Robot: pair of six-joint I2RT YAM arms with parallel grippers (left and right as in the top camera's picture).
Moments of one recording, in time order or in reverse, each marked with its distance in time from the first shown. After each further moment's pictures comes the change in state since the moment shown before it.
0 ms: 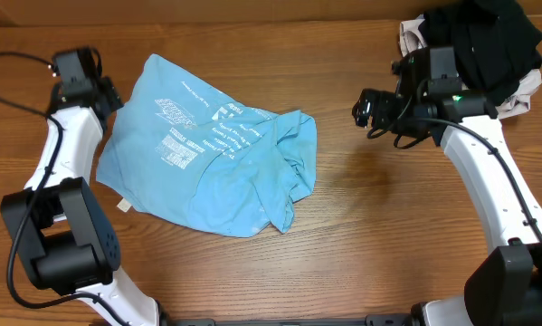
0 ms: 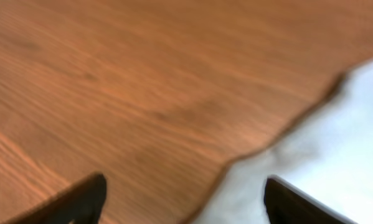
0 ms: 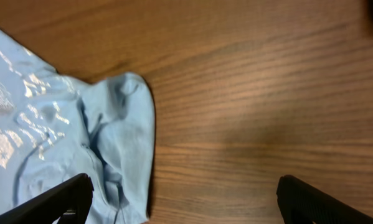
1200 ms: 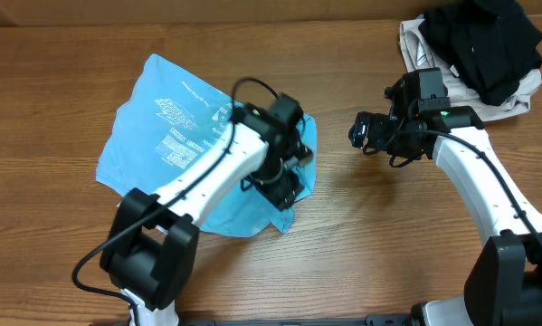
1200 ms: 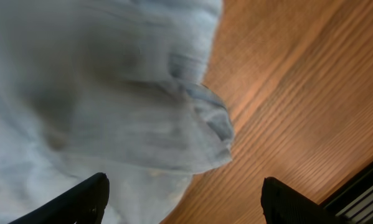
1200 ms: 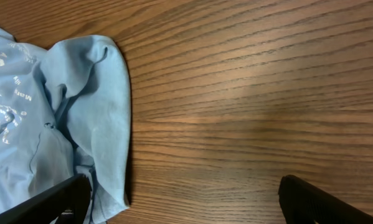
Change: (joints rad) left arm -0.833 0.000 0.004 -0.690 0.480 0.339; right arm 0.000 0.002 -0.139 0.060 -0.002 0.000
